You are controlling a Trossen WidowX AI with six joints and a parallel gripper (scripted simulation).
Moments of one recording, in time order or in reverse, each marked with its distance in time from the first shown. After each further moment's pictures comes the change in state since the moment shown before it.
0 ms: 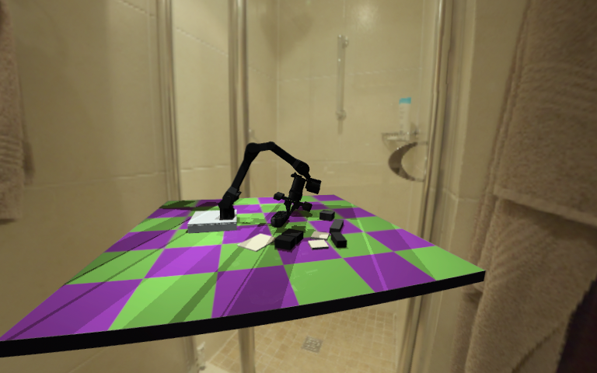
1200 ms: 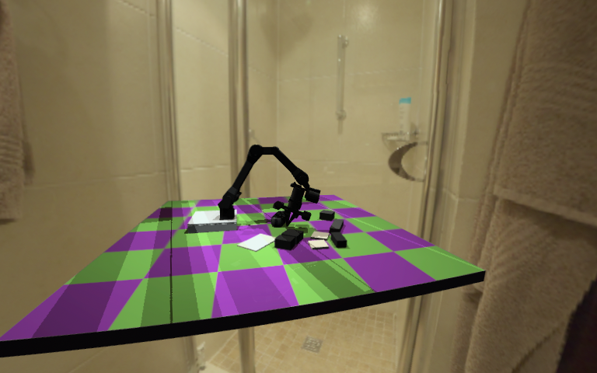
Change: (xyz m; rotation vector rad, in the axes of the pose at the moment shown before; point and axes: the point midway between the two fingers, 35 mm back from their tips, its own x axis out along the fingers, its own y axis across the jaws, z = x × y) arm 0.045 -0.010 -0.001 0.002 0.000 0.003
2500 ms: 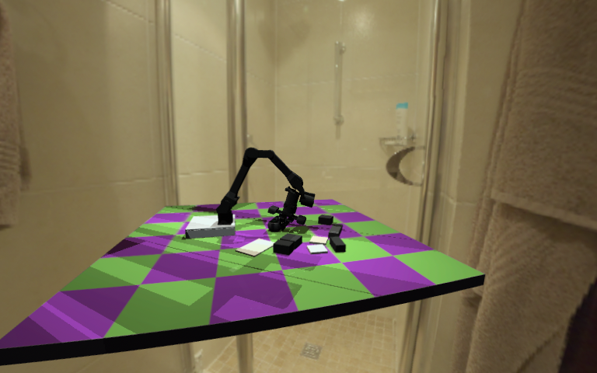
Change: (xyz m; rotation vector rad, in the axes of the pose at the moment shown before) arm 0.005 0.017 0.000 0.003 -0.001 -0.005
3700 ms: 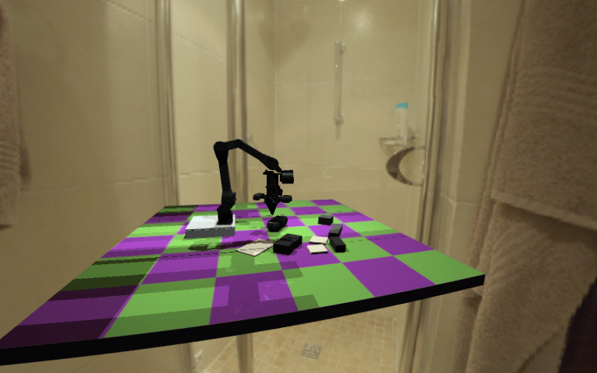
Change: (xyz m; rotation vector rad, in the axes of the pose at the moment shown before) arm -0.058 0.082 0.004 0.087 -0.019 -0.271
